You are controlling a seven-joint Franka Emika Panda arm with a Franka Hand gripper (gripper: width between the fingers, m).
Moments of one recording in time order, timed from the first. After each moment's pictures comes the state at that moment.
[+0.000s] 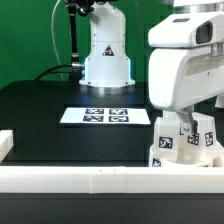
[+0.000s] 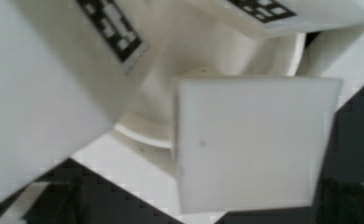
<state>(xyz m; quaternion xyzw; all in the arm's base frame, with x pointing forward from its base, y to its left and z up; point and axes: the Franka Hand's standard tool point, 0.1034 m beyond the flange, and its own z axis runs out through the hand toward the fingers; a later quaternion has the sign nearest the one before) 0.636 0.107 0.081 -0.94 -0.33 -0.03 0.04</state>
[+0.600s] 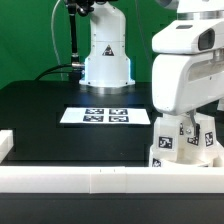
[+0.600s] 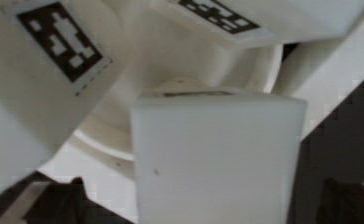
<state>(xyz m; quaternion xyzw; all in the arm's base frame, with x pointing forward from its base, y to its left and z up) 0.629 0.112 0.075 -0.94 -0.33 -0.02 0.04</state>
